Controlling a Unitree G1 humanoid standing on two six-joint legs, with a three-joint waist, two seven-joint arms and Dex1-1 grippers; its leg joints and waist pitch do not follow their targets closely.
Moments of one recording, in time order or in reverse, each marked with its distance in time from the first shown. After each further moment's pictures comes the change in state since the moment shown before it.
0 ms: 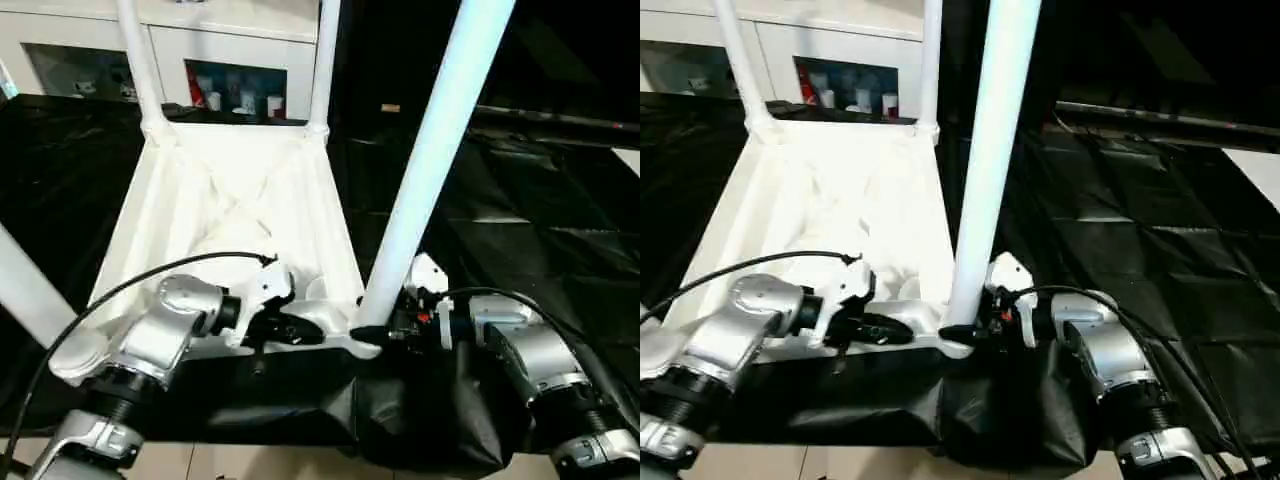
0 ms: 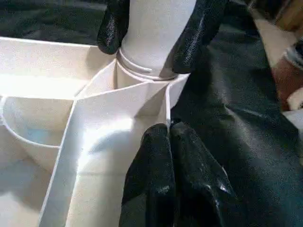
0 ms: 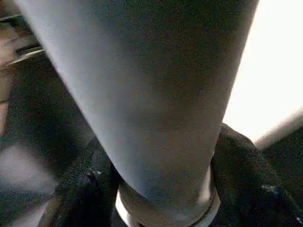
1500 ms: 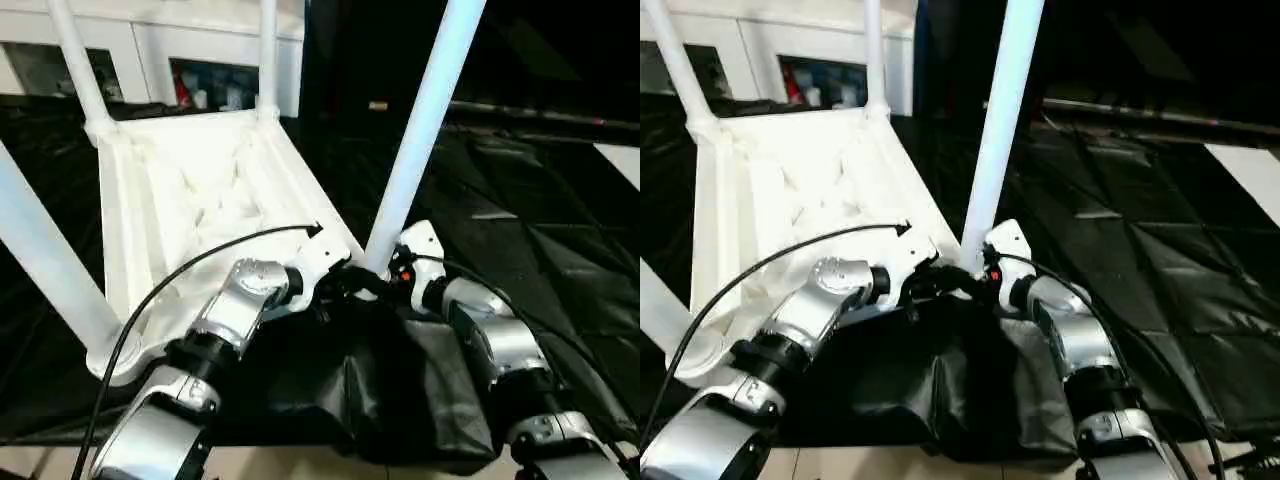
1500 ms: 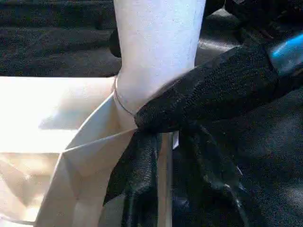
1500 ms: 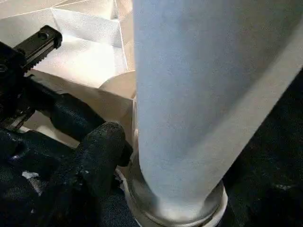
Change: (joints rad) left arm -0.175 -0.211 -0.009 0.243 0.102 0.006 0.366; right arm -0.050 0.114 -0.072 0.042 -0.061 -0.007 -0.346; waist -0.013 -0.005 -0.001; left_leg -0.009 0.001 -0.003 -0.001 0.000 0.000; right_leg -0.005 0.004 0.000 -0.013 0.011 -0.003
